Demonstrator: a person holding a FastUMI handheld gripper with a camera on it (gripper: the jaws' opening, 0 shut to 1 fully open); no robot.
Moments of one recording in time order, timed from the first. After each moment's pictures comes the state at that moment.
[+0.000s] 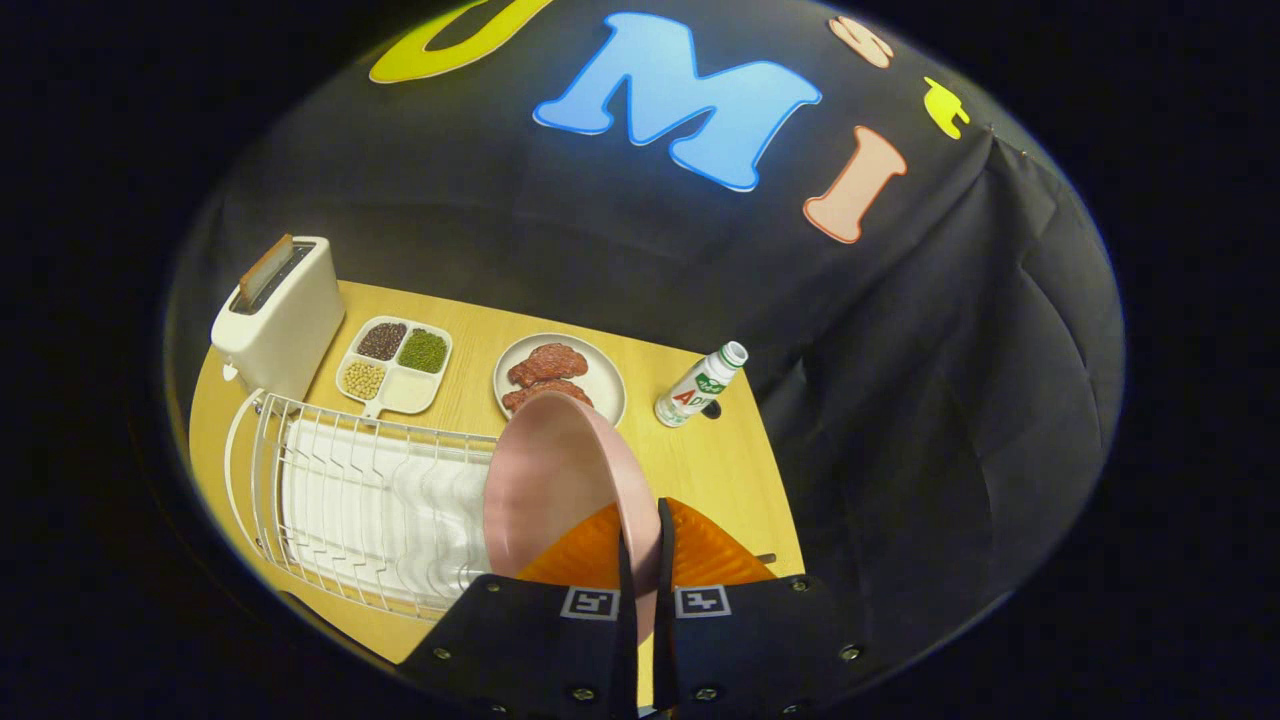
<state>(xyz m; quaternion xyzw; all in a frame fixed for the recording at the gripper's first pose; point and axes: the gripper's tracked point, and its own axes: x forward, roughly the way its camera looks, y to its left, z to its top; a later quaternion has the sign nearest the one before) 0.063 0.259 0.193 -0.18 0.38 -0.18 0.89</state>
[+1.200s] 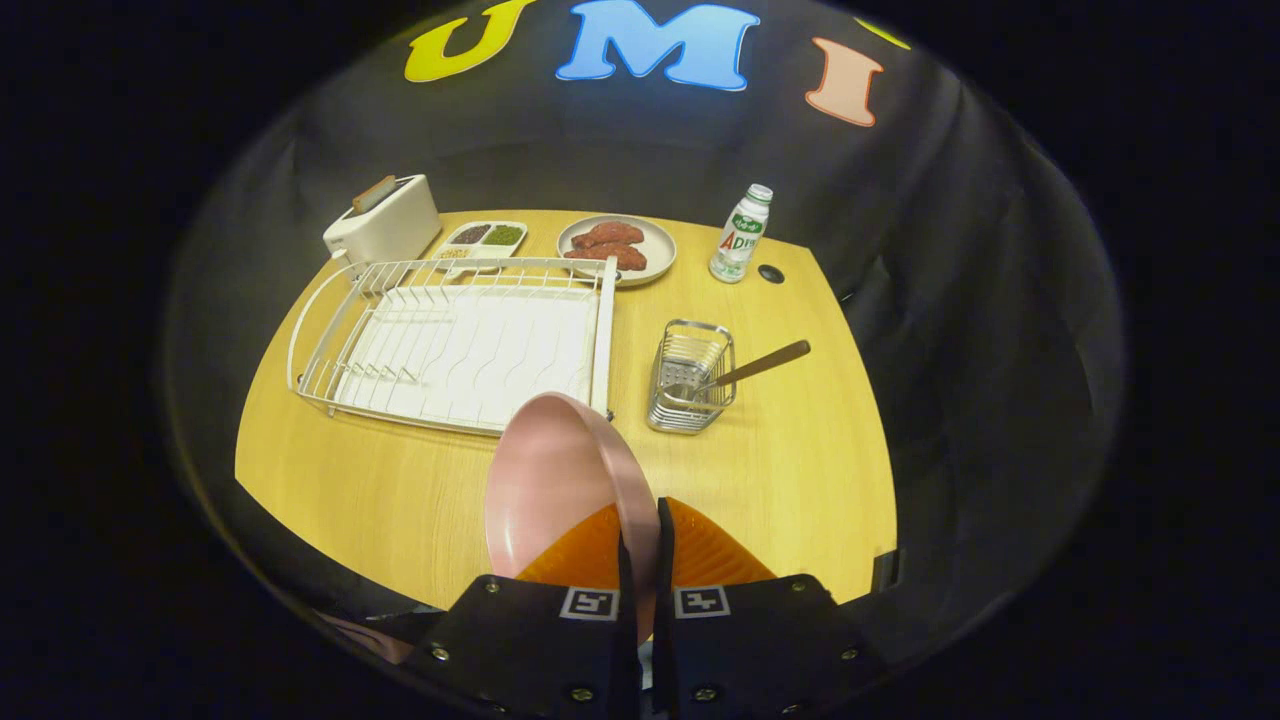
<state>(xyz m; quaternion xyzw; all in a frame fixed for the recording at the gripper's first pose) -0.123 0.209 0.068 -0.06 0.46 -0.01 0.88</state>
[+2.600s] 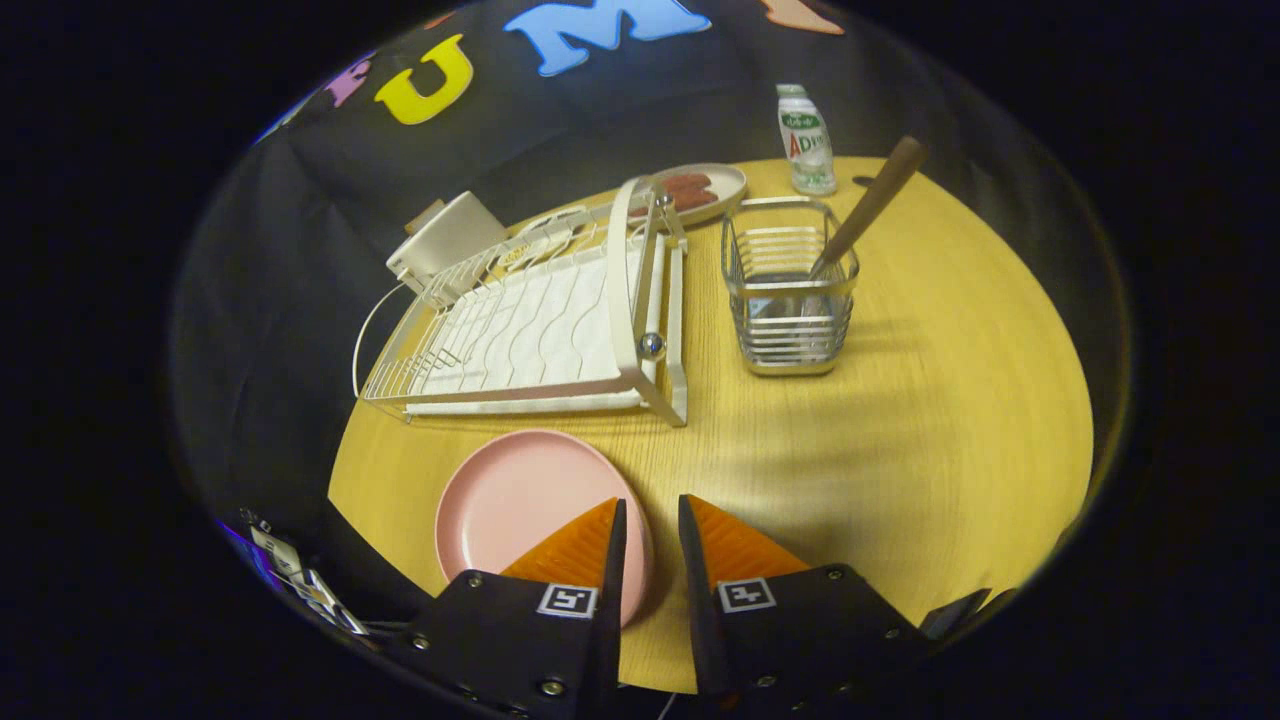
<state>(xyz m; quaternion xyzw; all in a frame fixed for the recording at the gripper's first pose) -0.104 0.209 -0.023 0.07 0.41 0.14 0.90</state>
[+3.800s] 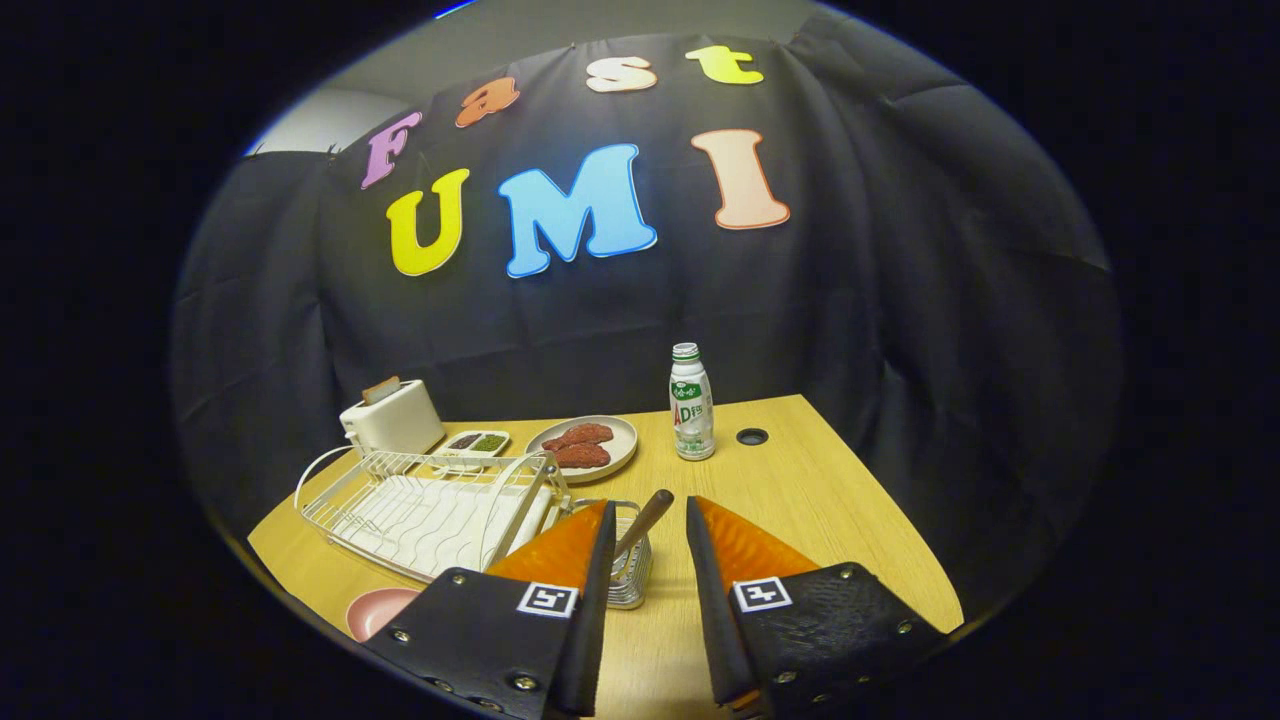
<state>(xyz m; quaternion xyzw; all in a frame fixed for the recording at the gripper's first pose) -0.009 0.079 0.090 0.06 0.13 0.05 0.99</state>
